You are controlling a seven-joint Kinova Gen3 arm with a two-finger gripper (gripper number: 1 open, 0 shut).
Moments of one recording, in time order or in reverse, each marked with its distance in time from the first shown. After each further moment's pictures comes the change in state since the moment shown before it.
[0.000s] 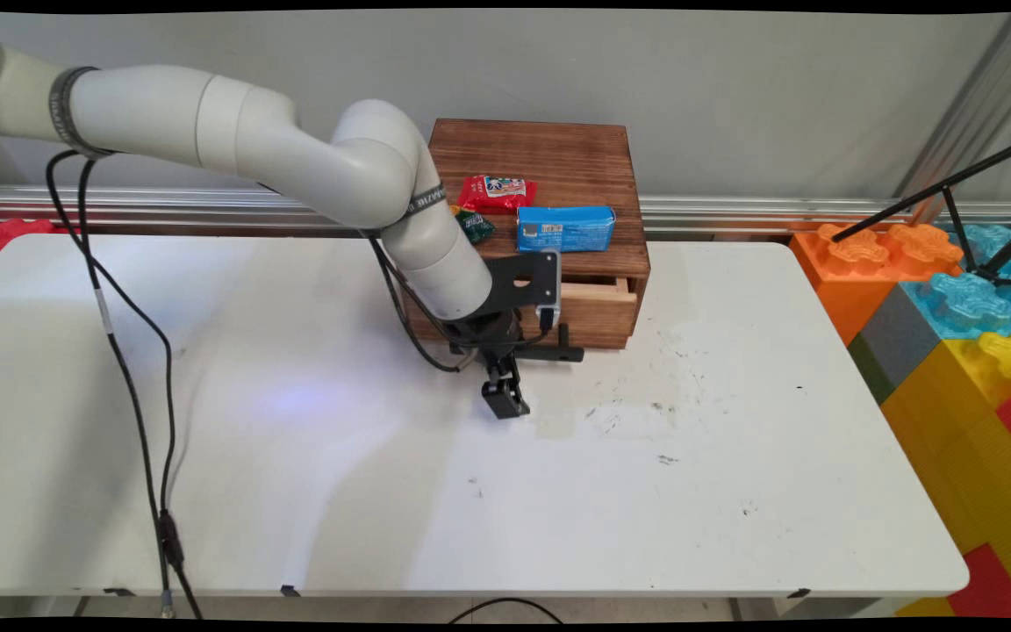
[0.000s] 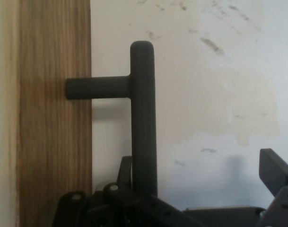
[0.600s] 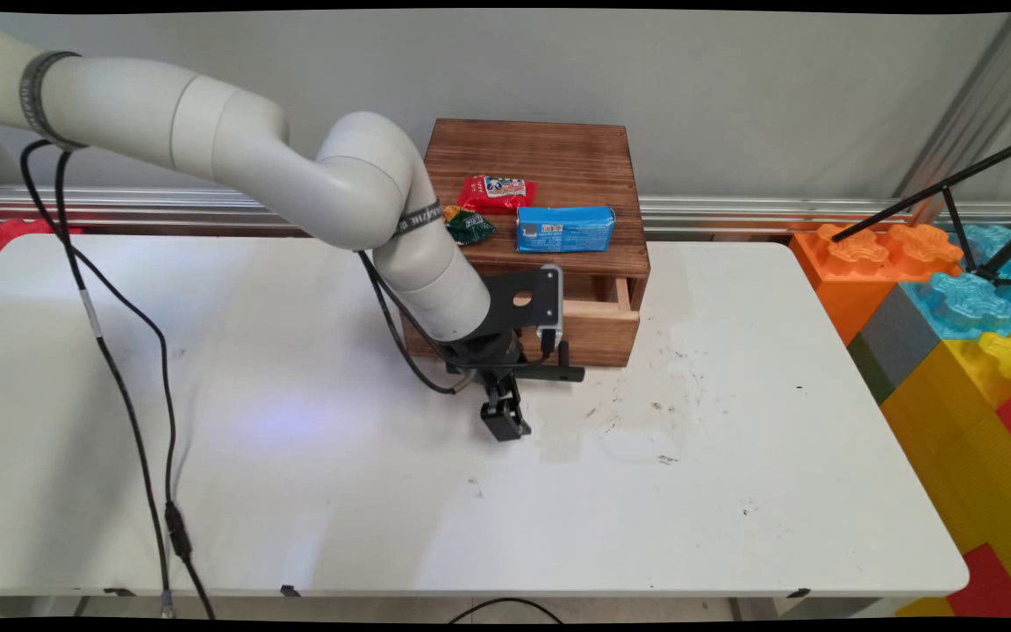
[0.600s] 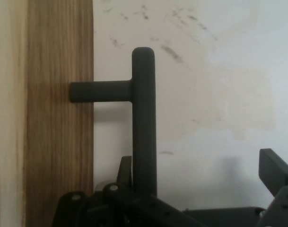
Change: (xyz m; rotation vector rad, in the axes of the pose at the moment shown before) arm 0.005 0.033 -0.010 -0.002 0.005 -0.009
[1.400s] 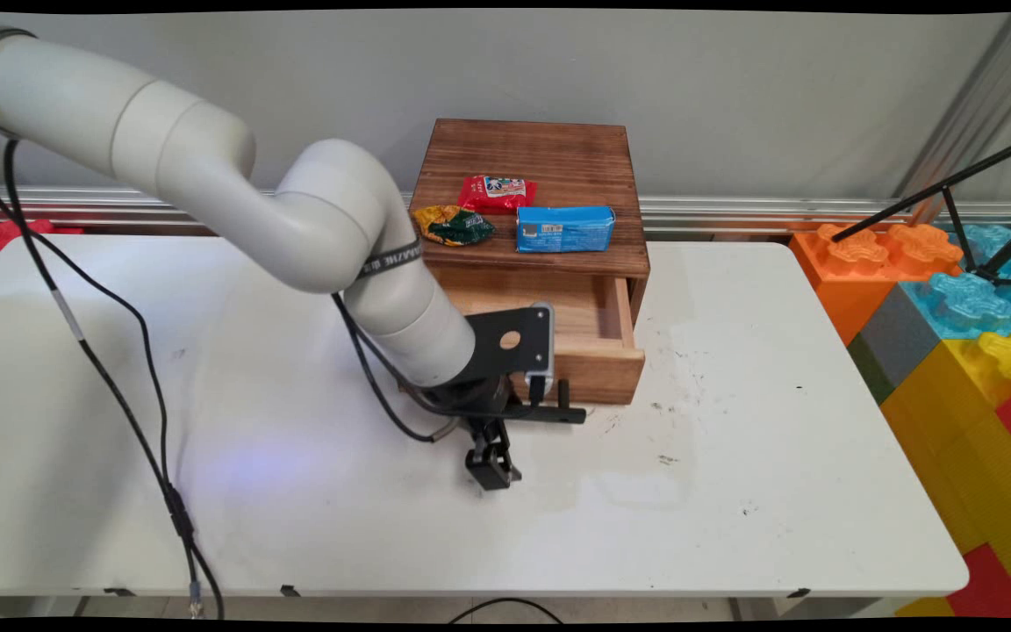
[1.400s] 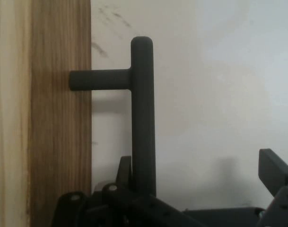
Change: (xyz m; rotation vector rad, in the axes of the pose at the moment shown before) arm -0.003 0.056 -0.017 -0.031 -0.001 -0.005
